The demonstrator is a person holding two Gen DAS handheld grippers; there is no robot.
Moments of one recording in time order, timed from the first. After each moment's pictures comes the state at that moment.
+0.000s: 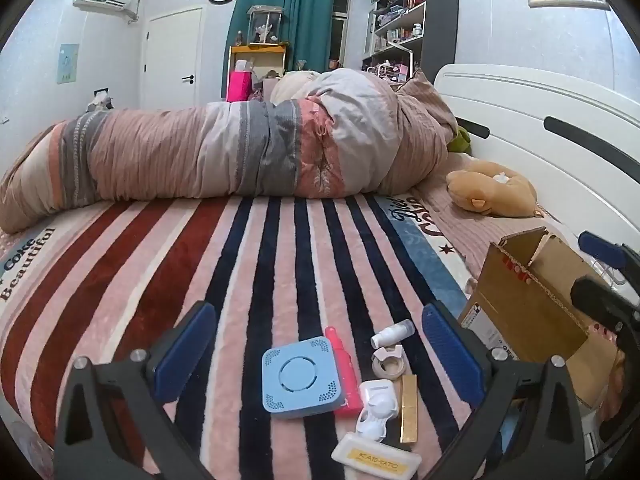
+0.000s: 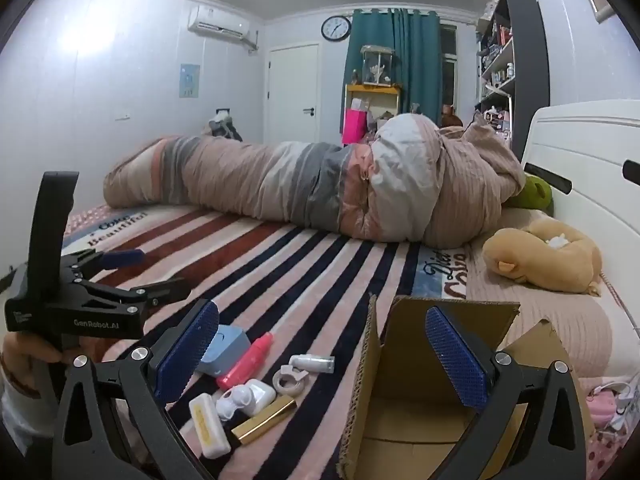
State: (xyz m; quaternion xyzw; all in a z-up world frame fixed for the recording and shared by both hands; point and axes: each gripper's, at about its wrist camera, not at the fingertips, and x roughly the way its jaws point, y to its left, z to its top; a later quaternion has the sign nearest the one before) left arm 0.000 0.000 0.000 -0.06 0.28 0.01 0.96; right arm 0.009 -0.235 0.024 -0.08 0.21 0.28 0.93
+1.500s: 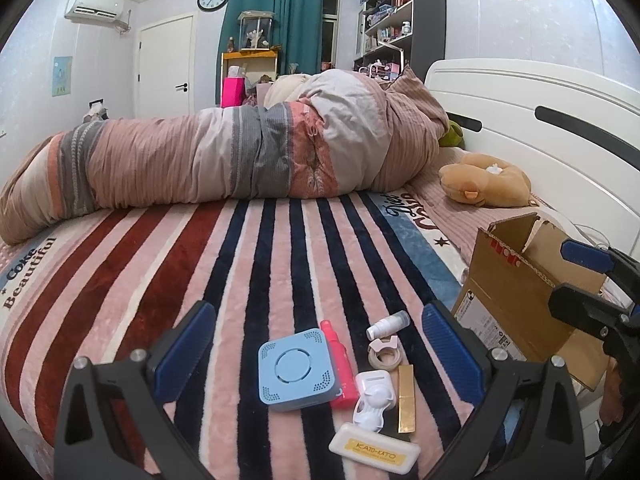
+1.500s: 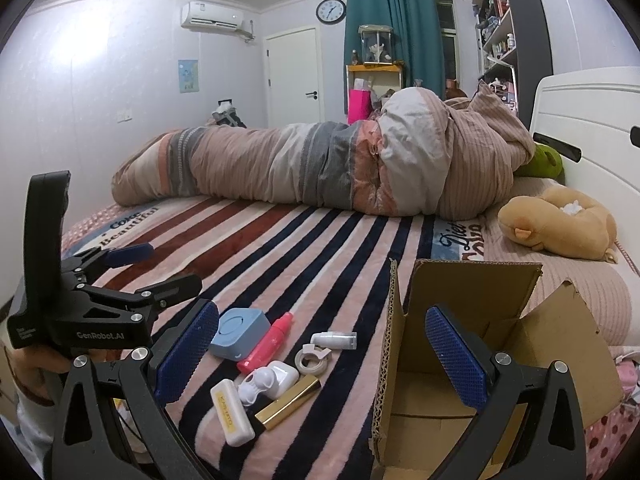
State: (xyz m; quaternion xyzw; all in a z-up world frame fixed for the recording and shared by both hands) left arm -0.012 -0.011 -0.002 -0.04 0.27 0.01 0.96; right arm 0.003 -0.238 0.009 -0.05 0.25 0.30 0.92
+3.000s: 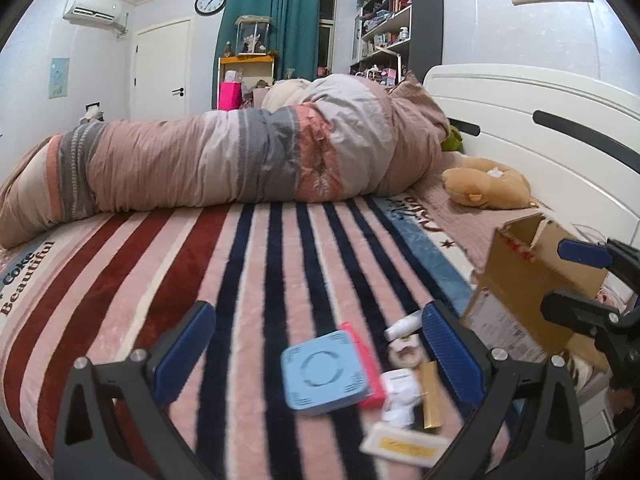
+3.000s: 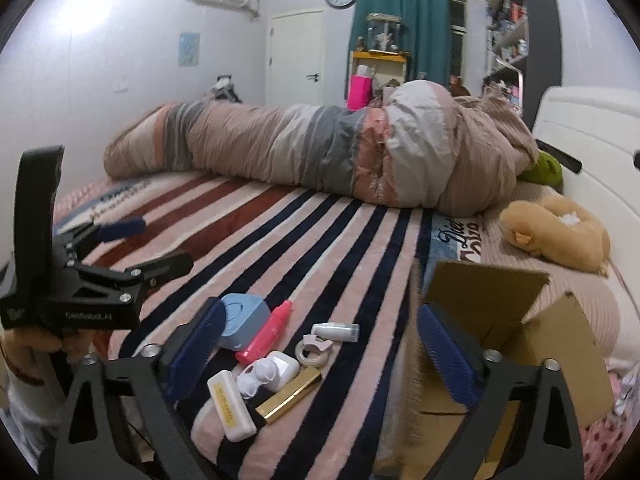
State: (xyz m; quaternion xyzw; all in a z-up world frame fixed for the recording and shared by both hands) left arm -0.014 0.029 -0.013 -0.04 0.26 0.00 0.96; right arm 0.000 -0.199 0.009 -0.11 0.27 0.28 0.91
